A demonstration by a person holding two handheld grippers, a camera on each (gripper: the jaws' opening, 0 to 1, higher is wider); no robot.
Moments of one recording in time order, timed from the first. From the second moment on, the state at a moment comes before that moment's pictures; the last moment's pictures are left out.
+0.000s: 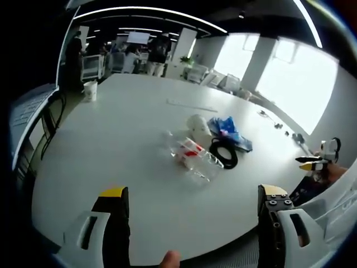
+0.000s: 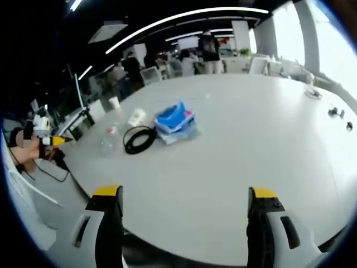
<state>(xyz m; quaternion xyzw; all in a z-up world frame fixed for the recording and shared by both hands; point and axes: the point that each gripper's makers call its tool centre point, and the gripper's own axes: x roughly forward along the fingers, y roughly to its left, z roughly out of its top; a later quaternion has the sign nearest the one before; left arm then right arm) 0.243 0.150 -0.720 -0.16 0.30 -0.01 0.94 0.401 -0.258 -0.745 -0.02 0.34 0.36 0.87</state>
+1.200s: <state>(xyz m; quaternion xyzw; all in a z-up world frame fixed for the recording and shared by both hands) 0.262 0.144 -0.730 -0.17 0.31 -0.02 0.94 0.415 -0.226 -0.747 -0.02 0.34 0.39 0.86</state>
